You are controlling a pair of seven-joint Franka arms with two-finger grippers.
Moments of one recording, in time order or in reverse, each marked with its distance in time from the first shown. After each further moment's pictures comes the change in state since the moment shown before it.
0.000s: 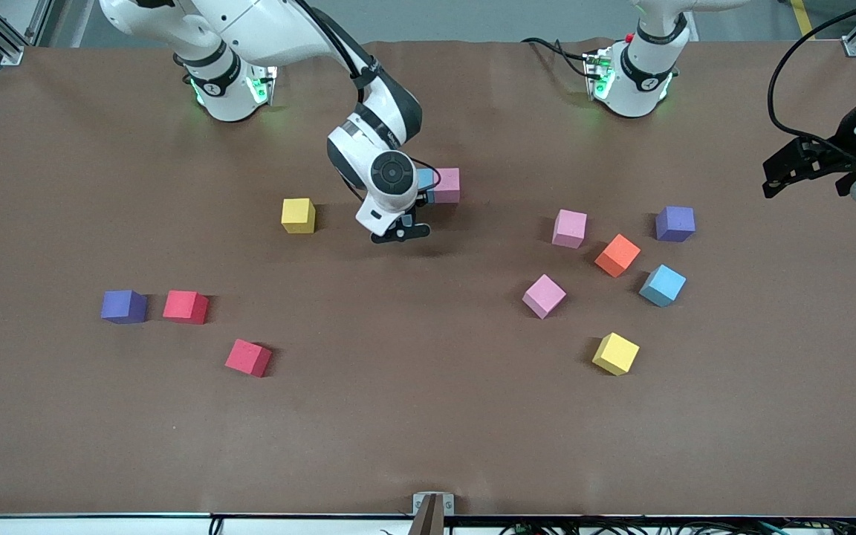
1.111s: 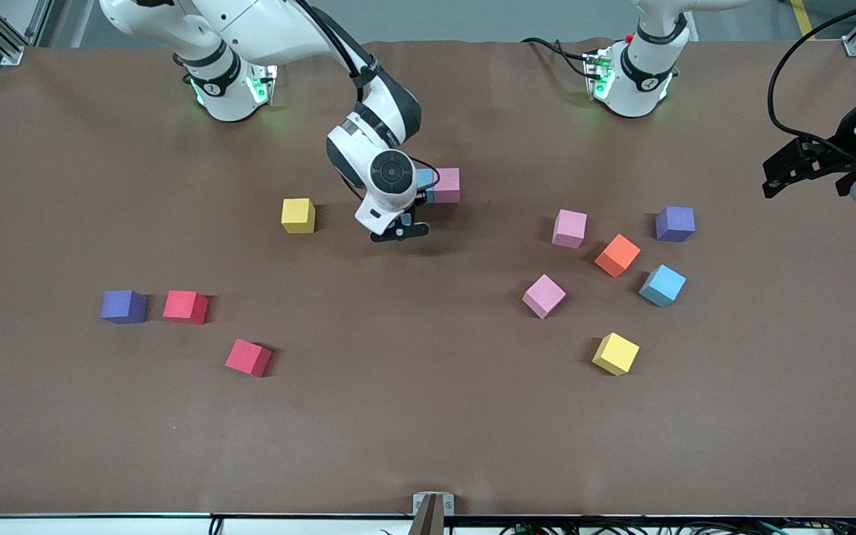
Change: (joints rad) left arm 0.000 0.000 0.000 0.000 0.000 0.000 0.000; right arm 0.000 -0.005 0.001 -0.012 0.000 -0.001 0.000
